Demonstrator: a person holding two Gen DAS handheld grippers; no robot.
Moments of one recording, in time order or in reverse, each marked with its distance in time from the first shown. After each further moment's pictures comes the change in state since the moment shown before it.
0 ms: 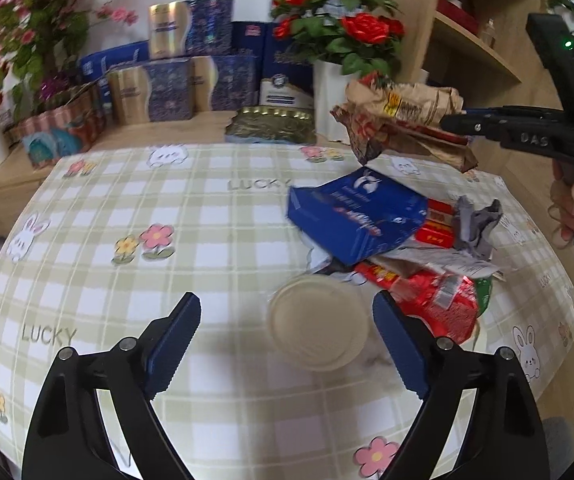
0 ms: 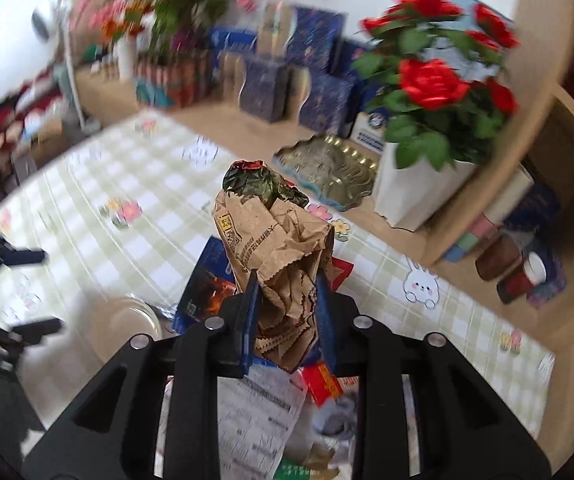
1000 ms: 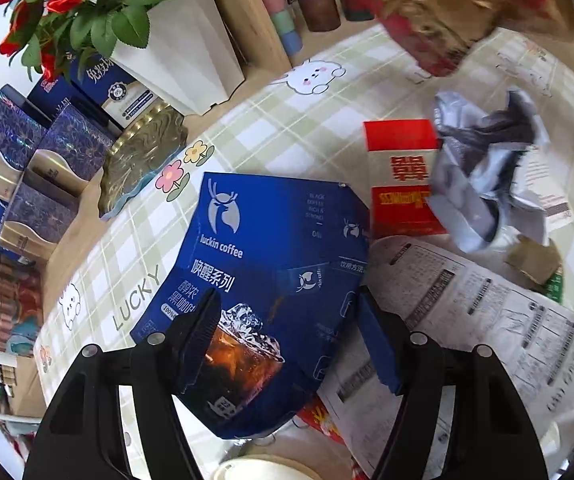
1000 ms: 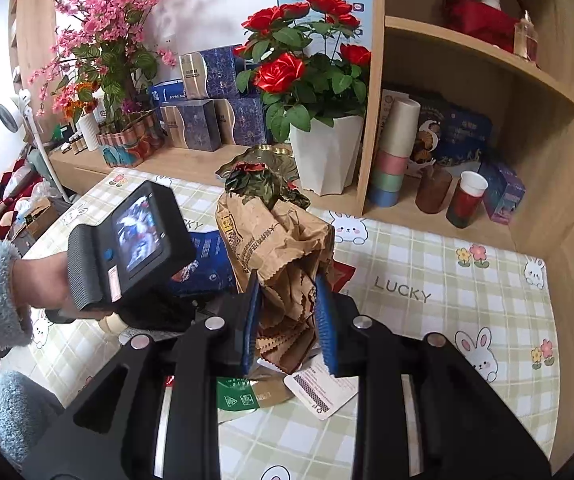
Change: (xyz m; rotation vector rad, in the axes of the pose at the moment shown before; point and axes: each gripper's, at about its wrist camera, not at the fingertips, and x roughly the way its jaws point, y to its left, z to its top) left arm 0.184 -0.151 0.070 0.643 0.294 0.093; right arm -0.083 -0.093 -0.092 0.250 -0.068 -0.020
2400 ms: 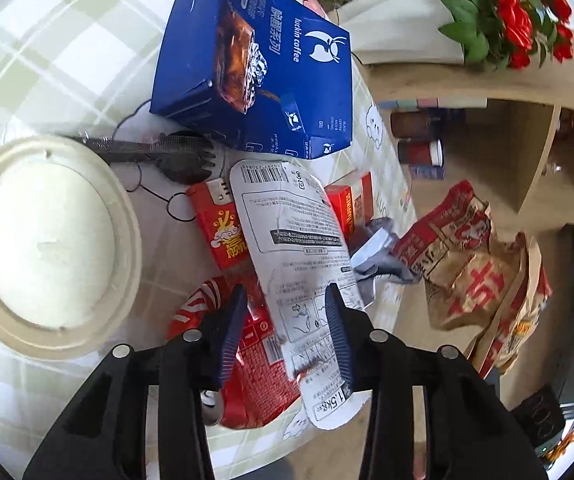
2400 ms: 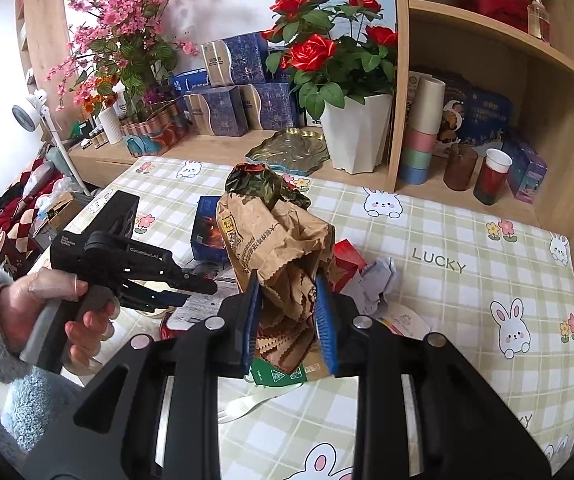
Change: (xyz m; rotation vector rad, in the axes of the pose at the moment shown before) left arm -0.003 0.044 -0.132 -1.310 0.095 -0.890; right arm -0.004 0.027 -0.019 0.017 0.038 0.086
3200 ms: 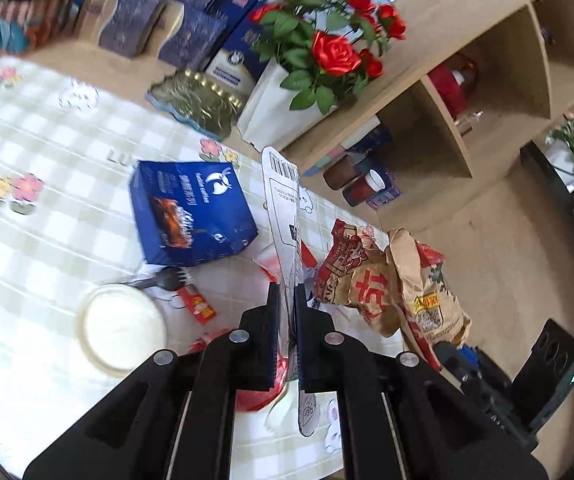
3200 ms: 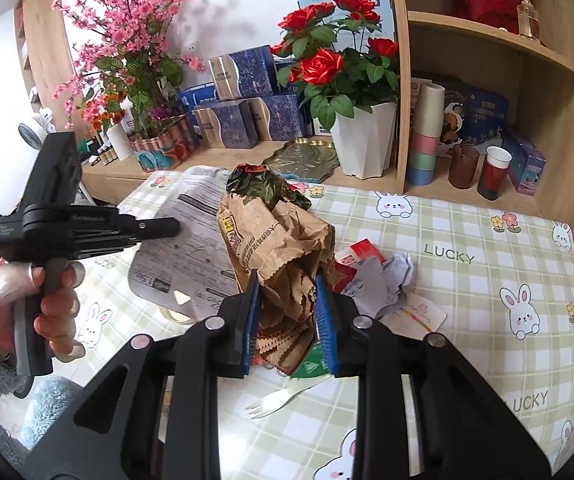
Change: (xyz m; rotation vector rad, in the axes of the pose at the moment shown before) left arm -0.114 -0.094 -0.054 0.473 -0.356 0.089; right arm -0.034 0.027 -0.011 0.048 -0.044 0.035
